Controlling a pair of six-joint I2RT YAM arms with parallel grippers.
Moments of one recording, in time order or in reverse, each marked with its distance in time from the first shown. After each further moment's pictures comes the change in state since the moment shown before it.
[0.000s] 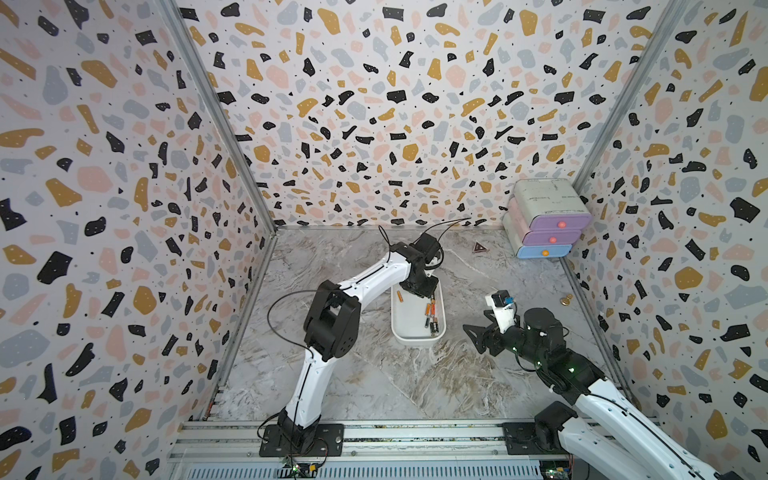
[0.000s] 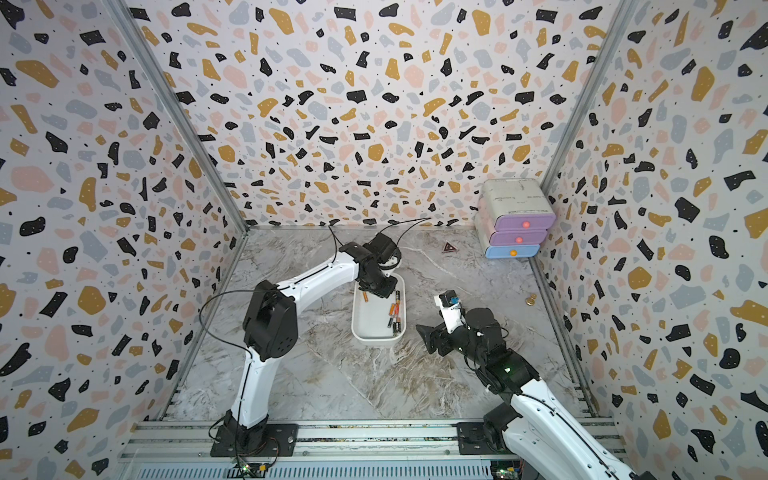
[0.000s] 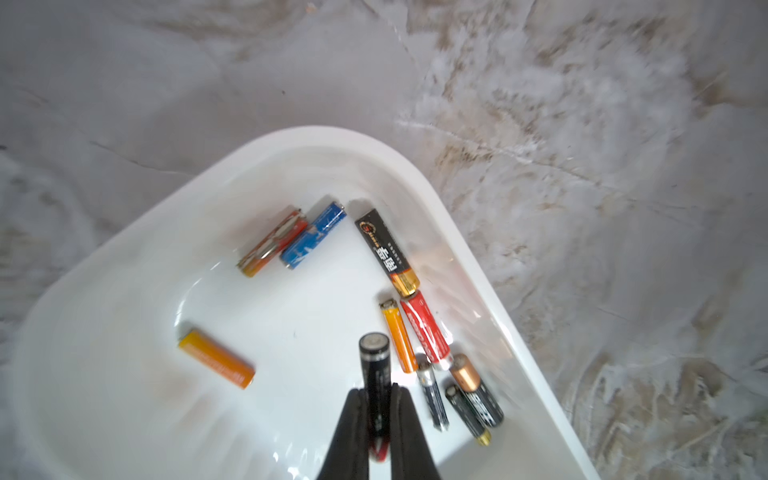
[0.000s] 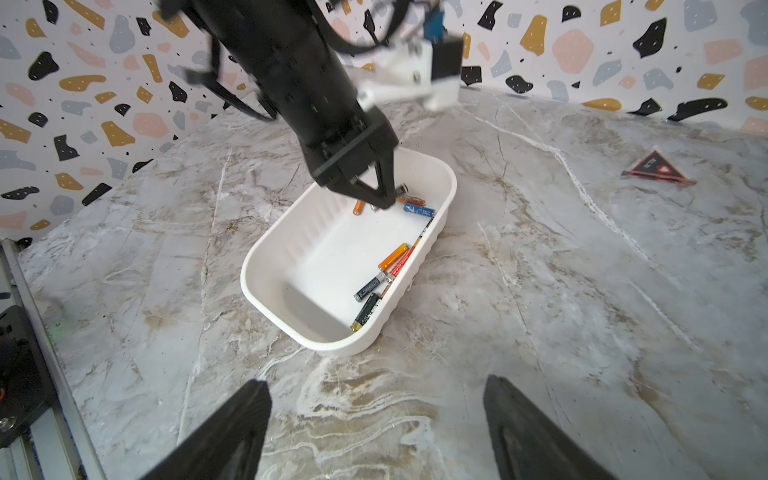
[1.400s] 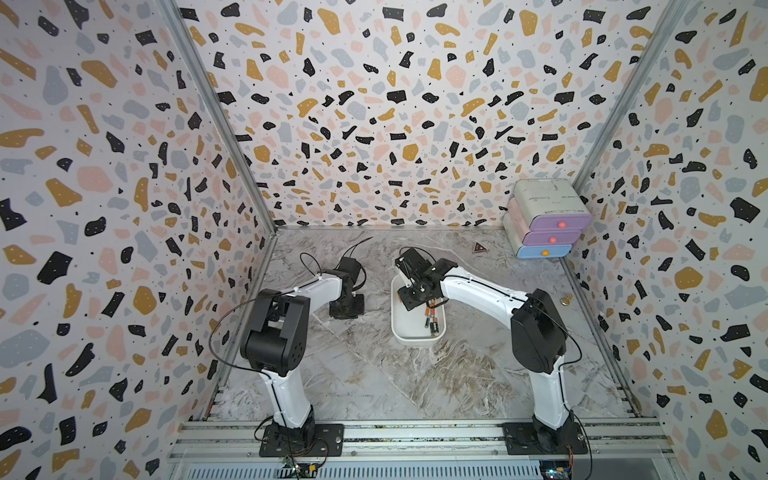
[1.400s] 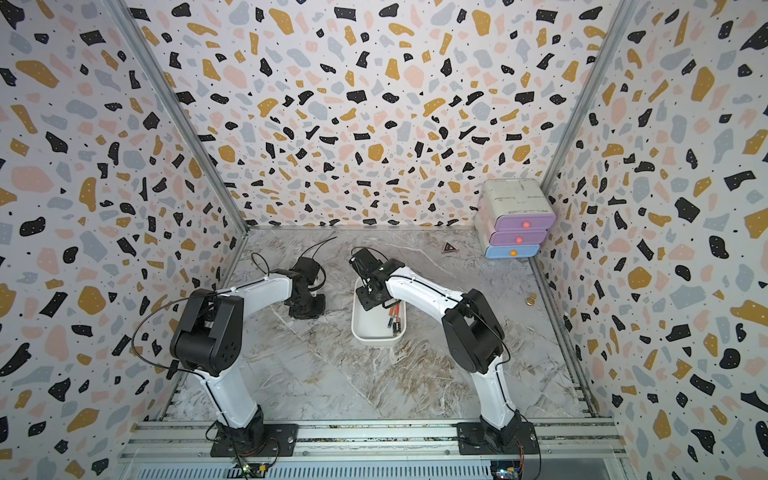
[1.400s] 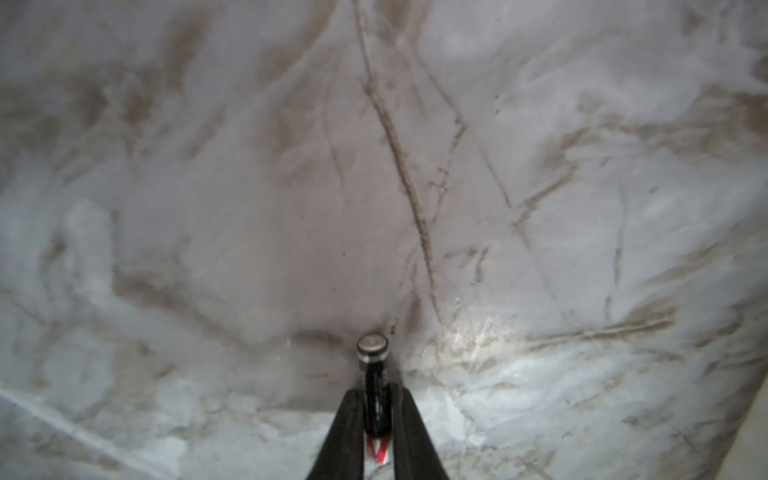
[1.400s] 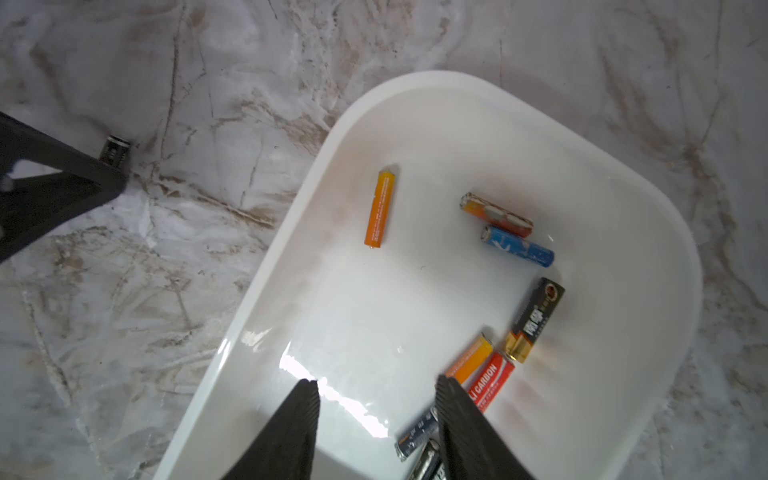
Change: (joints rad) left arm 0.415 -0.290 -0.741 0.277 -0.079 -0.158; right arm 0.272 1.349 1.221 -0.537 0.266 0.116
